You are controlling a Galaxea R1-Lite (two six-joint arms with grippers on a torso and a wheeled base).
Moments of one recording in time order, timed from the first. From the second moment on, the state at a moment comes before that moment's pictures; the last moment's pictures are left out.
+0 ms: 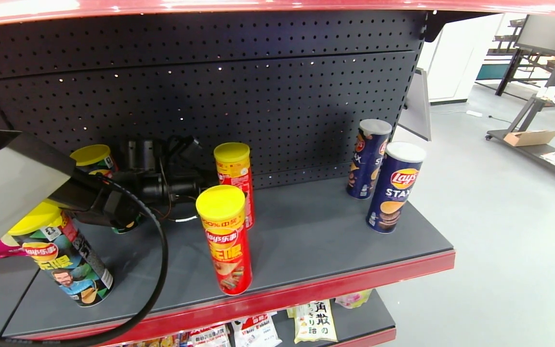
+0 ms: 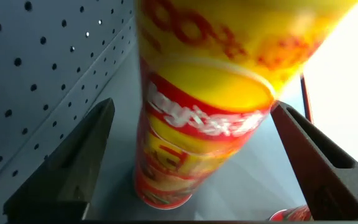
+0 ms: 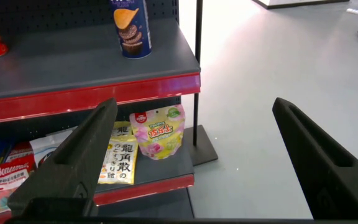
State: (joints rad) left arm -0.17 2.17 -1.15 -0.67 -0.93 0.17; right arm 0.00 0.00 0.00 0.00 -0.01 0.00
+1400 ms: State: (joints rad) left arm -0.16 2.07 -1.20 -0.61 -0.95 0.17; right arm 0.00 0.00 0.00 0.00 -0.01 0.00
